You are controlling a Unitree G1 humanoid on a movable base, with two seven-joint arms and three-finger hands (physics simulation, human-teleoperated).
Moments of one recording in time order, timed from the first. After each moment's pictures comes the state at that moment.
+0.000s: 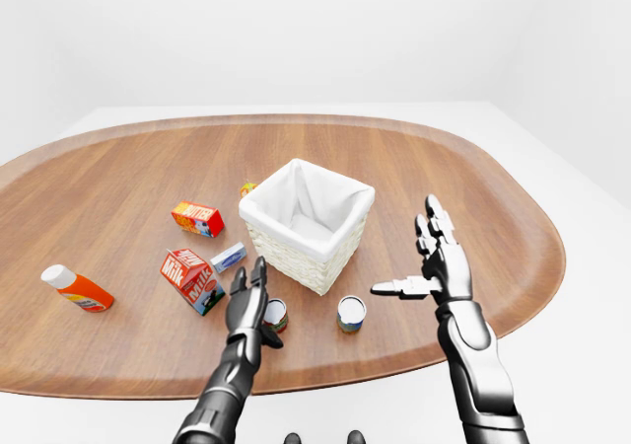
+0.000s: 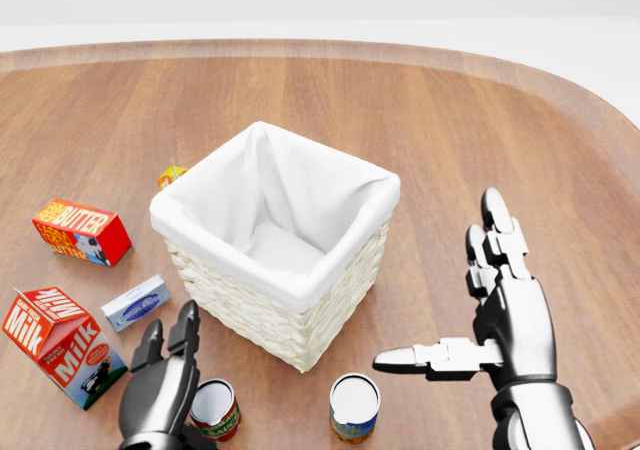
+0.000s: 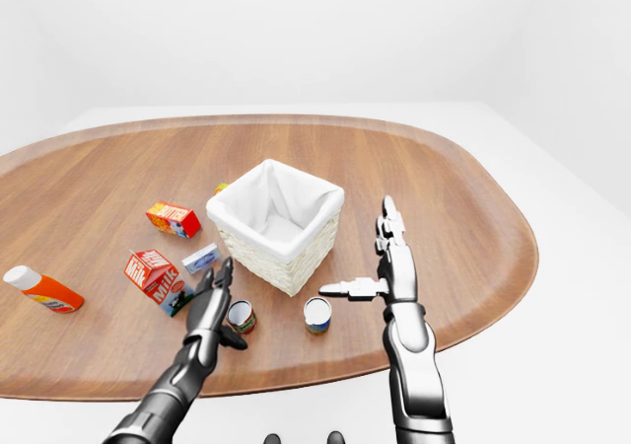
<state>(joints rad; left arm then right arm) -0.26 0.09 -0.10 0.89 0.87 -0.09 0.45 0.02 -0.02 -0.07 -0.21 0.04 0.09 0.05</state>
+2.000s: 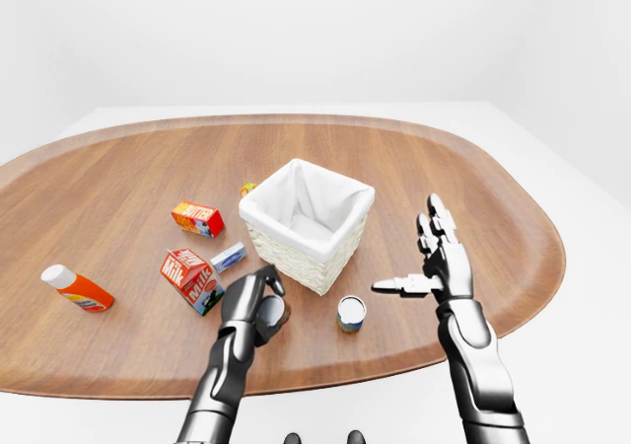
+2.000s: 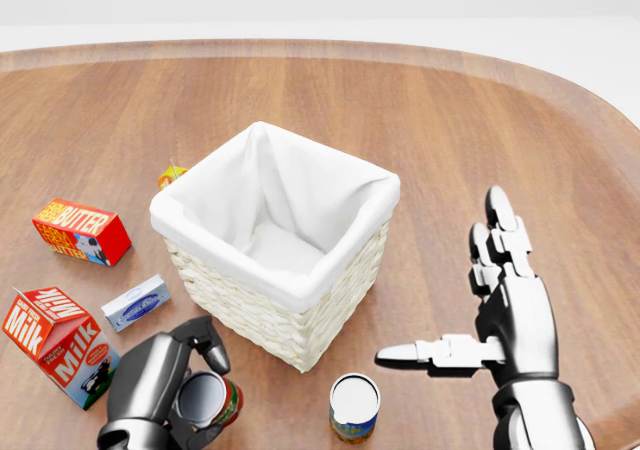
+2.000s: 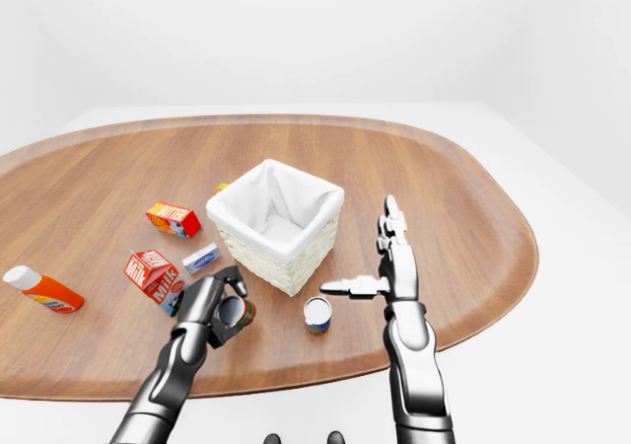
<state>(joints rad) -0.10 0.09 -0.05 0.42 0.81 -0.09 0.20 0.01 -0.03 -0.07 -0.20 0.04 0.09 0.03</state>
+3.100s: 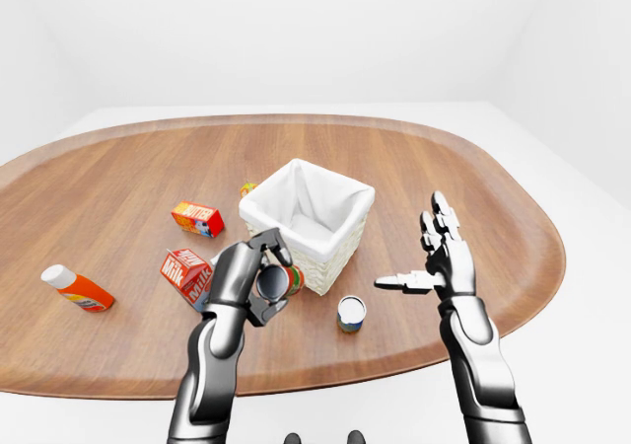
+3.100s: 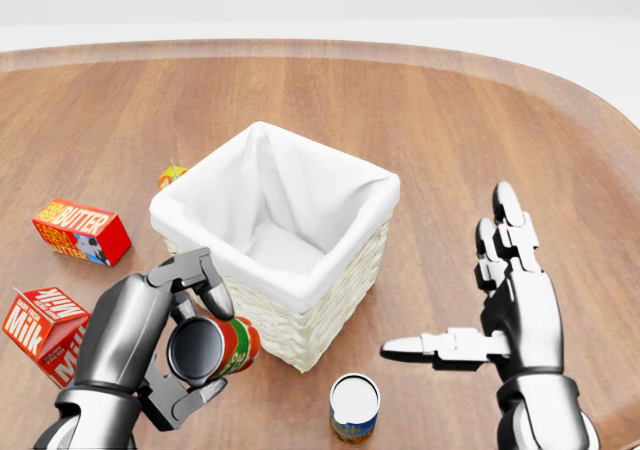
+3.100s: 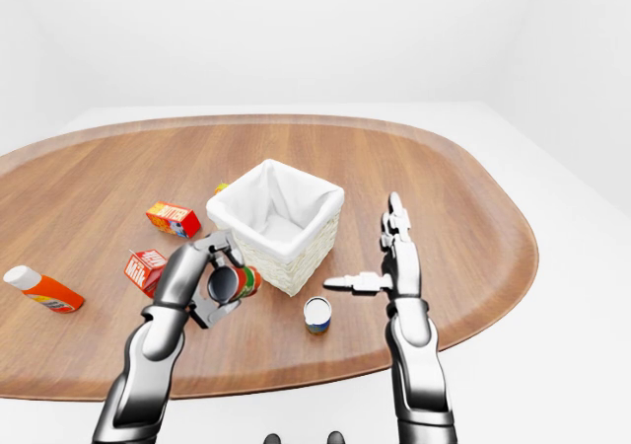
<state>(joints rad) 0.01 0.05 -0.03 -0.21 0.71 -0.03 -0.09 -0.01 -0.03 -0.09 -0.19 0.05 0.09 0.03</state>
